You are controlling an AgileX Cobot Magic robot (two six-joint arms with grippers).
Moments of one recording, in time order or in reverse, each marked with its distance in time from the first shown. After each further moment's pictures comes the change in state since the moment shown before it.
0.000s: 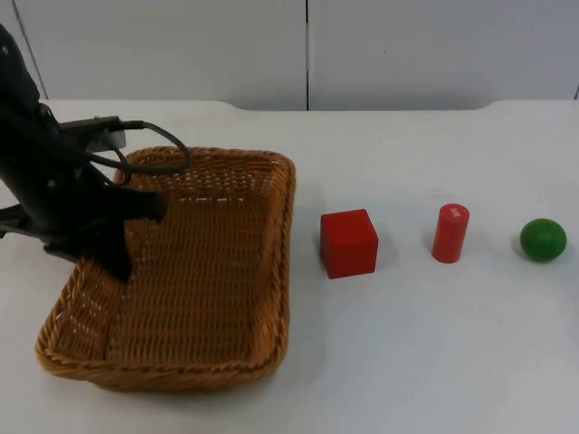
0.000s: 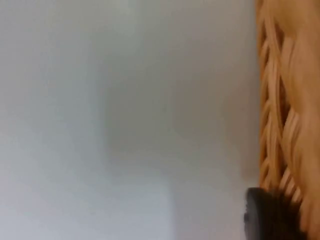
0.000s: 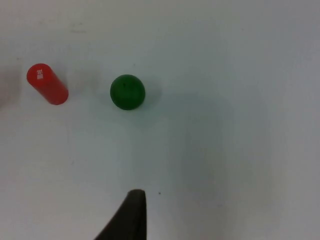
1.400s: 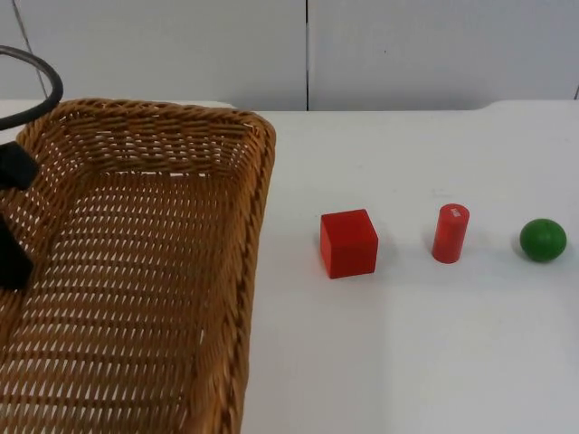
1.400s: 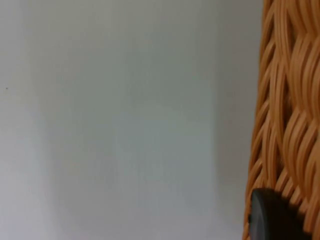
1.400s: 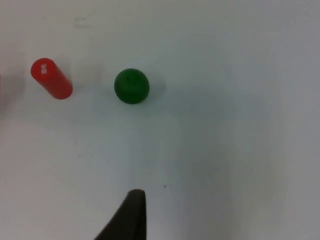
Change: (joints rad) right arm 0.000 0.000 0.000 0.025 0.019 -0.006; left arm 0.155 -0.624 0.411 -0.153 0.227 0.144
